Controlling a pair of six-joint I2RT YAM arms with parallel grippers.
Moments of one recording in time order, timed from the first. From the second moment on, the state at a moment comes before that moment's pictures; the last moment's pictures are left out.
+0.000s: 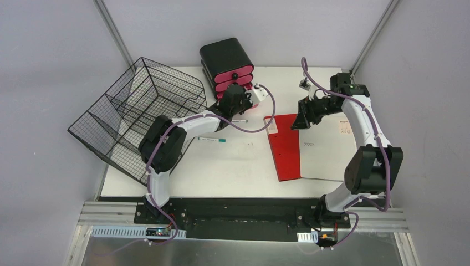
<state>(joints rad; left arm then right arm) -0.67 1.93 1.31 0.25 -0.03 0.55 0.01 1.57 1.44 -1.16 -0.83 -0.60</state>
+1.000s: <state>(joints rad) -0.63 1.99 1.20 0.41 -0.17 0.43 0.00 1.74 1.47 -1.21 -0.83 -0.62</state>
